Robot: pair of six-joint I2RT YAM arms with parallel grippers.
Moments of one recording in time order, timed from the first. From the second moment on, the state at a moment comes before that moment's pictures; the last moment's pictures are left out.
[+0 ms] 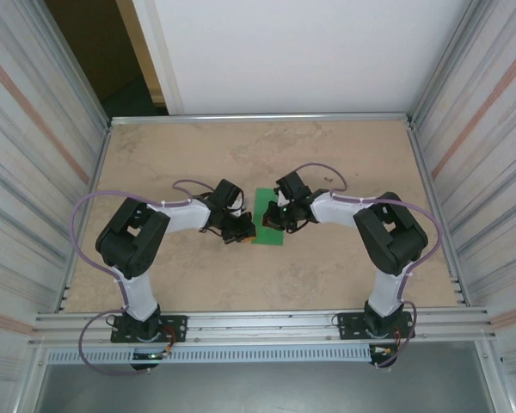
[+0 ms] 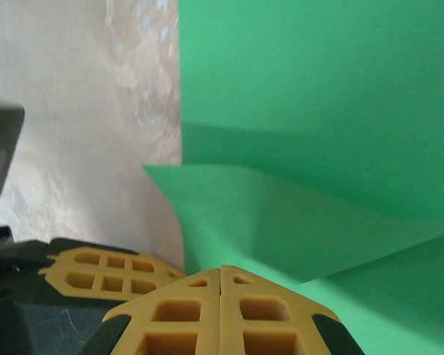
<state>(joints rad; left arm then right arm) -0.59 1.83 0.96 -0.27 0.50 -0.77 0.64 1.83 1.03 -0.23 -0.39 0.80</state>
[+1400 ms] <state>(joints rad) -0.59 1.78 1.09 -0.31 0.47 -0.79 0.42 1.68 0.96 -0.24 -0.39 0.80</state>
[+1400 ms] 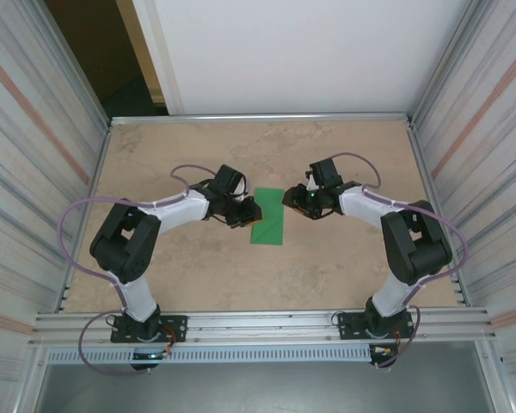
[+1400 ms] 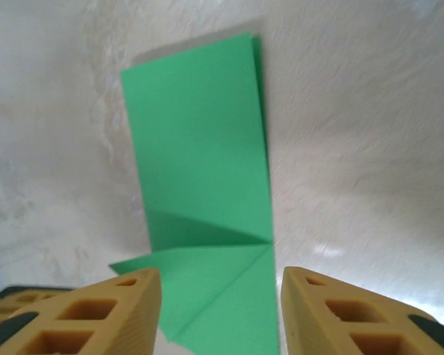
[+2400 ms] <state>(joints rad) -0.54 1.94 1.12 -0.23 0.48 -0.82 0.52 1.80 0.93 -0.13 -0.42 1.05</state>
